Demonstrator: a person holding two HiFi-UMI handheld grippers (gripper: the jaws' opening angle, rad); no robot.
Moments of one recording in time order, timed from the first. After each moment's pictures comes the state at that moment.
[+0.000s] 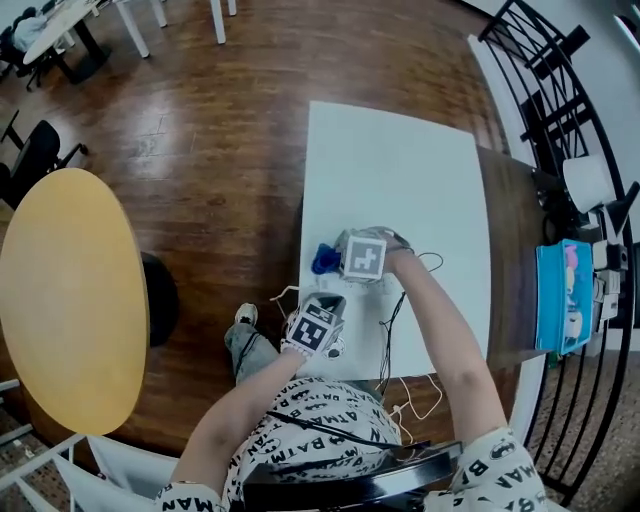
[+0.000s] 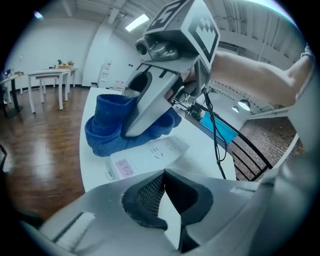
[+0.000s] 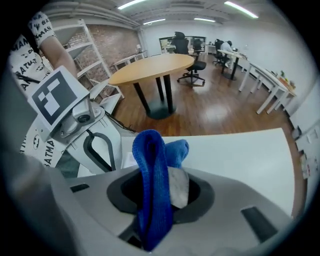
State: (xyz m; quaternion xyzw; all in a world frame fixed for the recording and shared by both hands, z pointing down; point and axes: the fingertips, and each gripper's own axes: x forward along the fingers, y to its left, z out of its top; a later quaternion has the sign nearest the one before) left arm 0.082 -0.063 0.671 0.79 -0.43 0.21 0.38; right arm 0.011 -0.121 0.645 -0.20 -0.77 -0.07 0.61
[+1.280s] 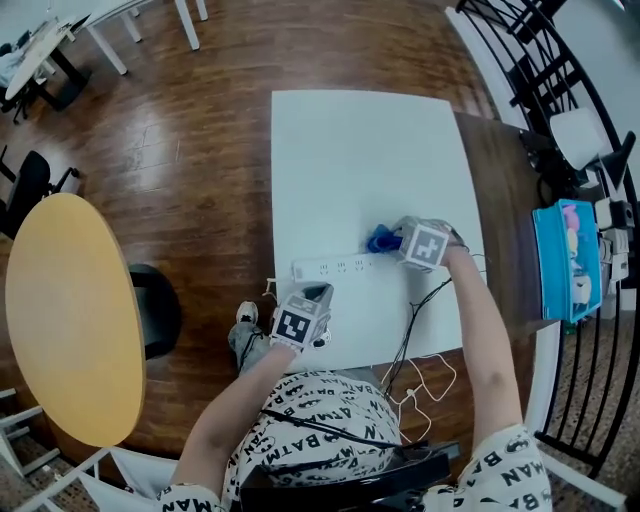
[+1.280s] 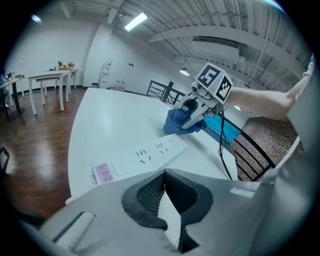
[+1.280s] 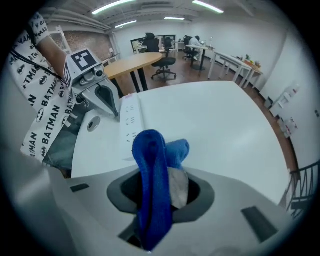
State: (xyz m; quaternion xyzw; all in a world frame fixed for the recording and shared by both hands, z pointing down) left arm 0.095 -0.065 0.670 0.78 -0.45 0.22 0.37; right arm 0.190 -0.187 0.644 -0.05 -0.78 -0.01 0.62
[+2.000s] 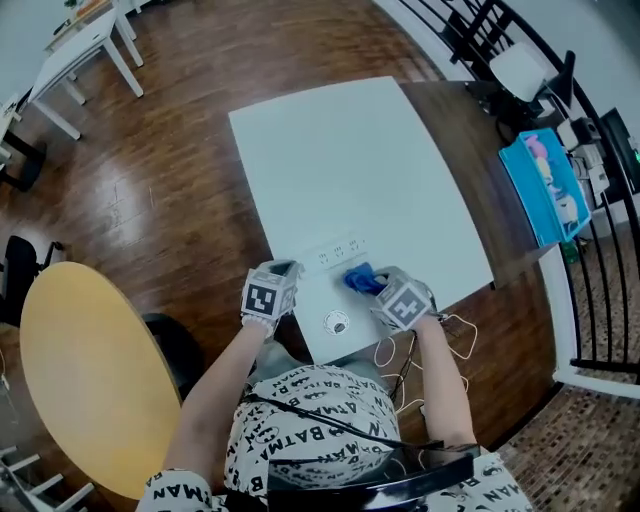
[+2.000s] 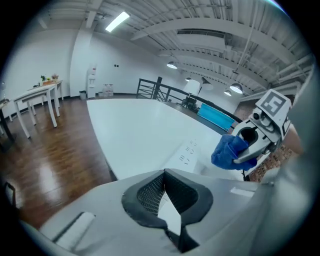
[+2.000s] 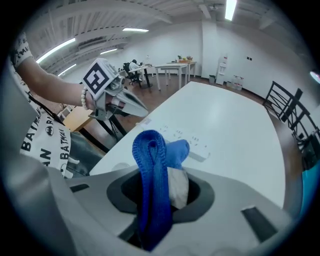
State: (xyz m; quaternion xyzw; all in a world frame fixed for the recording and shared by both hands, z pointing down) left arm 0.000 -0.090 0.657 0.81 -0.40 0.28 0.32; right arm 0.153 -0.036 0.623 0.23 -0.82 0.19 0.49
